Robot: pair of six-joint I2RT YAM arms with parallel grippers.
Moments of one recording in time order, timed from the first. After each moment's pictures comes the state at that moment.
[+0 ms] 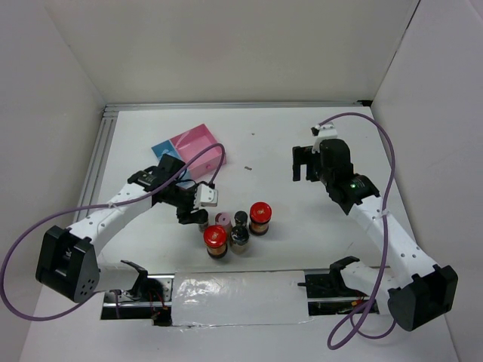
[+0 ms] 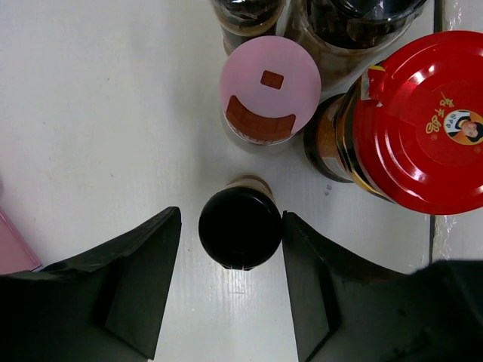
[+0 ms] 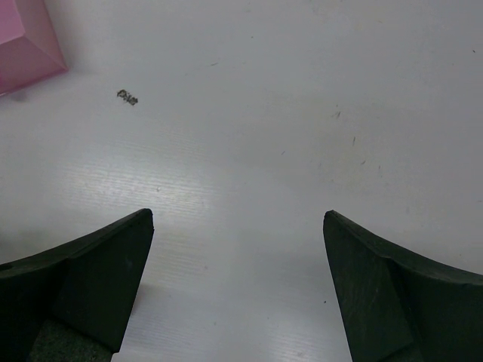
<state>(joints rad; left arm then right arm) -0.40 1.29 0.91 -0.75 0.68 1.02 0.36 1.04 0.94 -0.43 0.17 0.12</state>
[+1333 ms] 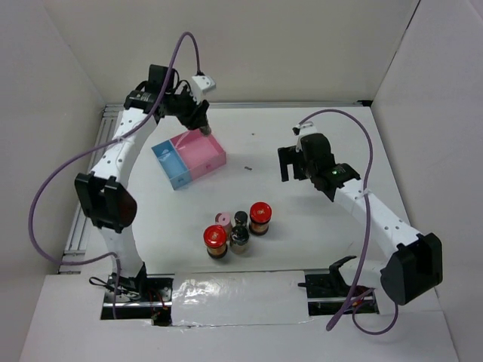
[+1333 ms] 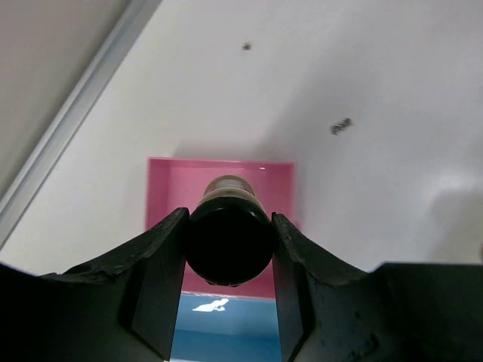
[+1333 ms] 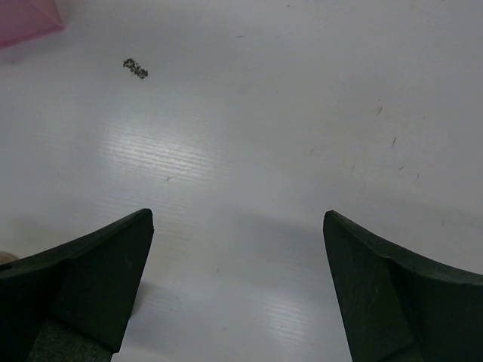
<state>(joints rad) -0.22 1.85 1.96 -0.83 0.53 0.56 0.42 1.22 0.99 -0.43 0.17 0.11</state>
